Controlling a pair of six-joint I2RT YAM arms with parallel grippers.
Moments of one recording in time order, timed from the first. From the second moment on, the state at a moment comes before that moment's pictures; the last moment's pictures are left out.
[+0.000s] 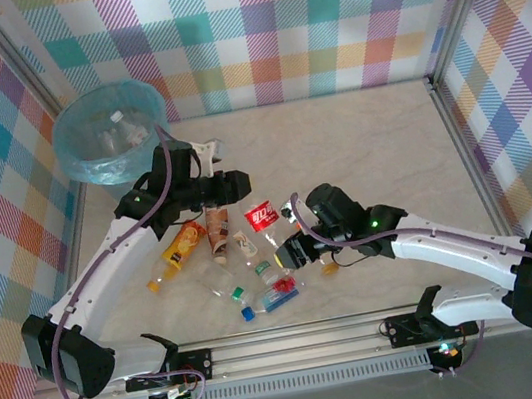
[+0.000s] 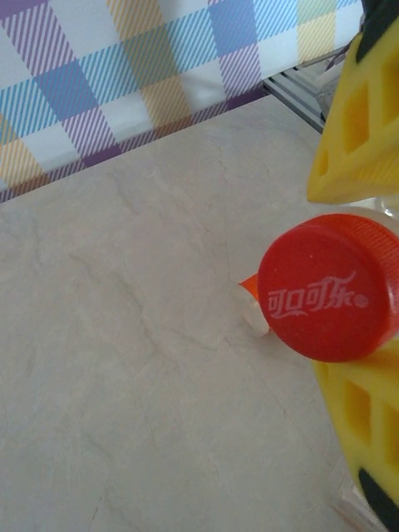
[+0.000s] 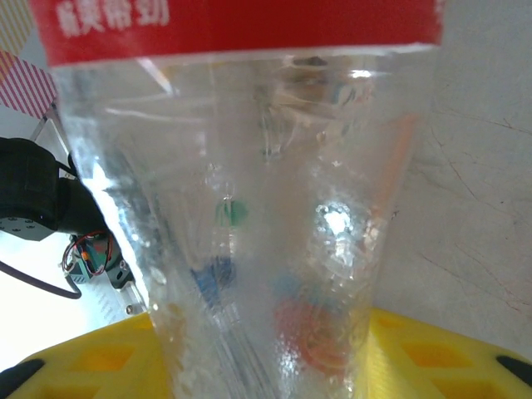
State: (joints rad) left arm -0.49 1.31 1.24 -0.59 0.44 -0.48; right arm 0.91 1.19 0.85 -0.40 -0.35 0.40
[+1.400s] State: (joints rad) left arm -0.27 1.24 1.79 -0.61 -0.11 -0.46; right arm 0.92 1.24 1.12 -0.41 -0.09 0.25
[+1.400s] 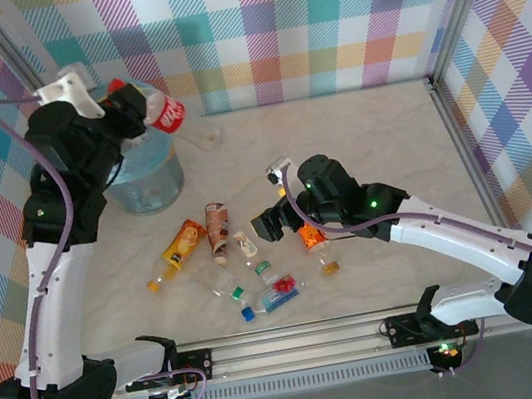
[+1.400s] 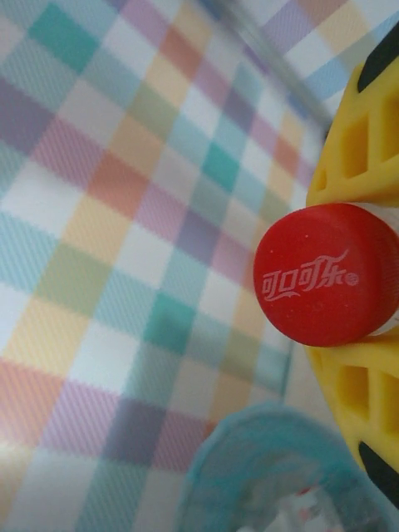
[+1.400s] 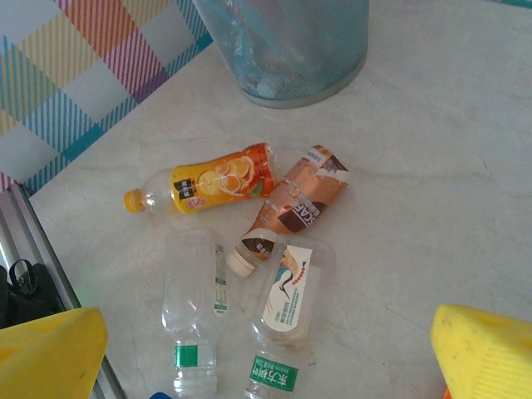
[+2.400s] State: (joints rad) left arm 0.07 1.52 1.76 -0.62 -0.30 -0.30; right arm 0.92 1.43 1.34 -0.39 -0.30 0.31
